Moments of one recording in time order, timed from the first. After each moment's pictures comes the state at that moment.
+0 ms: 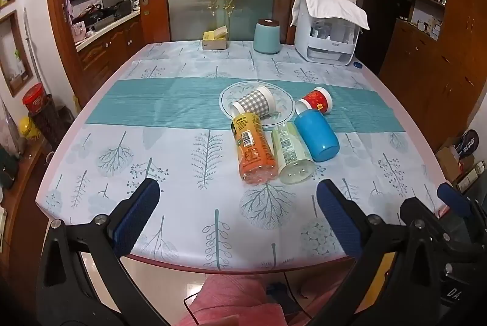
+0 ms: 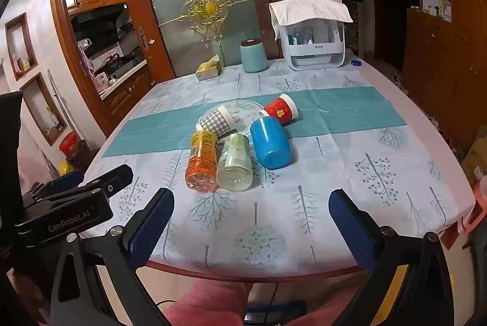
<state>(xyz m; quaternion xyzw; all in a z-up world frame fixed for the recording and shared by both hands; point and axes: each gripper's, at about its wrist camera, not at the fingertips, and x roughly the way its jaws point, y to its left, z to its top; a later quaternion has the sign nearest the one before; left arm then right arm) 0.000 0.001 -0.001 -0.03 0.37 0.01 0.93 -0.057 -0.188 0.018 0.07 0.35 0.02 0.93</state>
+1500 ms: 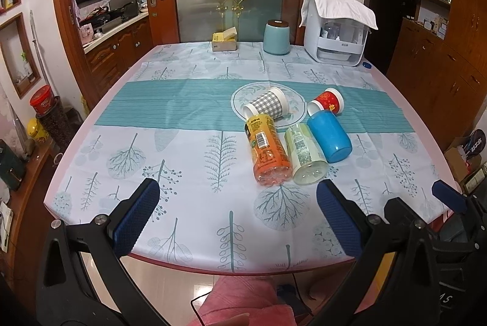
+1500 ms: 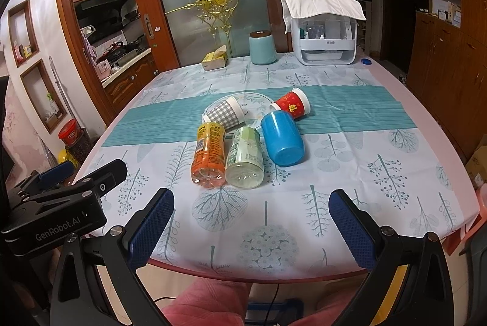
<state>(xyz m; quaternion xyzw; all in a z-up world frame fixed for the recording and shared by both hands) 0.000 0.011 0.000 -0.02 0.37 0.03 0.93 -0.032 -0.165 0.006 0.05 0.37 0.03 0.93</state>
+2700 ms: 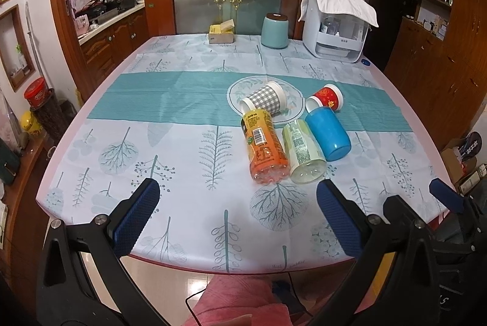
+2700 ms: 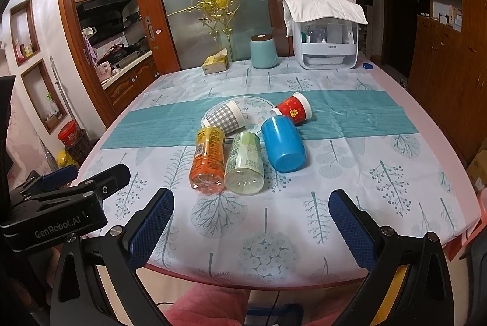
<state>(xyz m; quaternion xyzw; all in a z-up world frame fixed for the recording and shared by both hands) 0.020 0.013 -0.010 -0.03 0.38 0.02 0.92 -0.020 -0.164 -0.001 0.05 0.36 0.03 0.93</state>
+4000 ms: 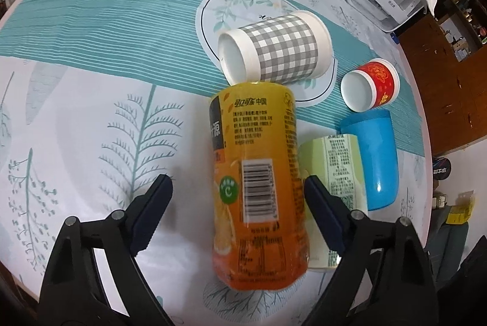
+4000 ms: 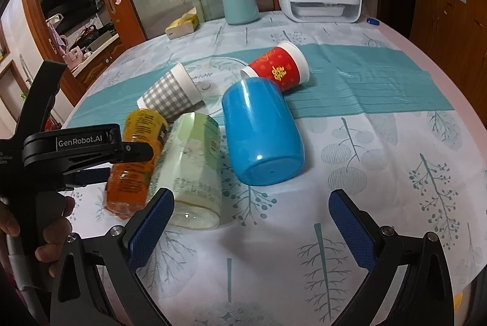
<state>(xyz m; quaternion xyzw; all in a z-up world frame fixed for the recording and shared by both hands) 0.265 0.018 -0.186 -0.18 0.57 -0.03 0.80 0.159 -0.202 -0.149 0.07 0.44 0.01 0.90</state>
